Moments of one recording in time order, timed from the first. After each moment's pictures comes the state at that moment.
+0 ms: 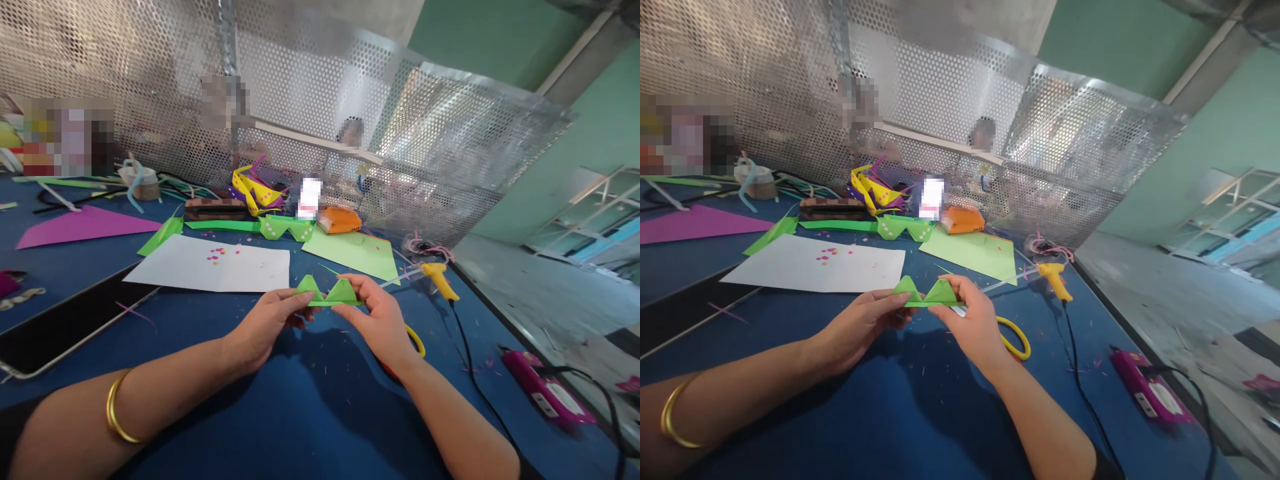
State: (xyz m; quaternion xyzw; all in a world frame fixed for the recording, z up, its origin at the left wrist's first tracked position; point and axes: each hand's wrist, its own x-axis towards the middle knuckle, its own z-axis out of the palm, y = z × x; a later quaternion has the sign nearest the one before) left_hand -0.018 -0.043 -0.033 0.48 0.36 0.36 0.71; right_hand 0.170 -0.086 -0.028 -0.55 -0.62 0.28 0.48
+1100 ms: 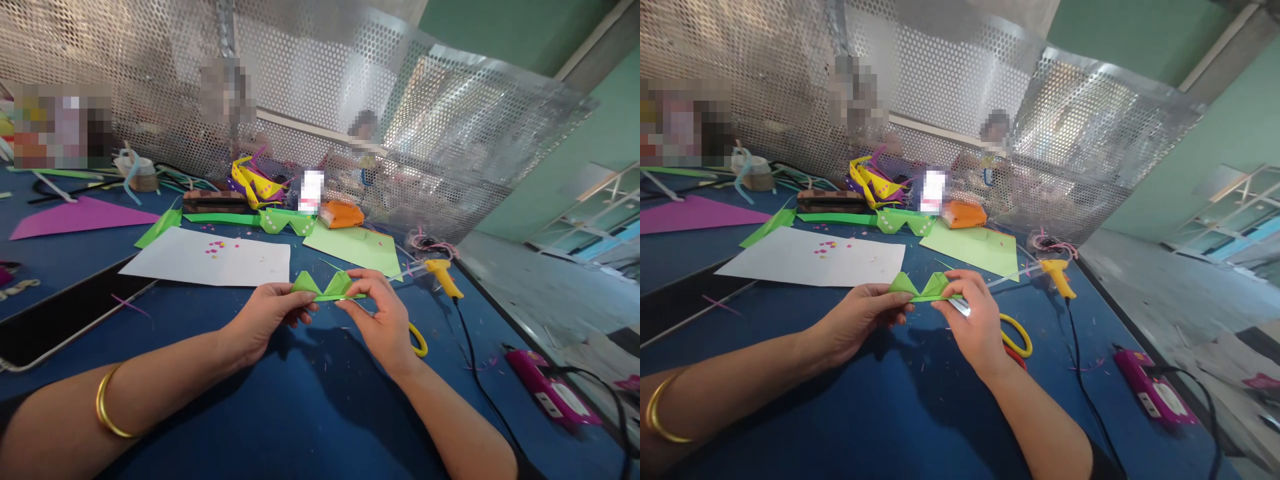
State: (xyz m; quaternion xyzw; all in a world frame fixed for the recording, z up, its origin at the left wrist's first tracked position) left_hand -0.018 -0.042 -0.031 0.46 0.41 0.35 0.70; right_hand 0.170 -0.088 -0.037 -0.52 -0.67 0.09 0.52
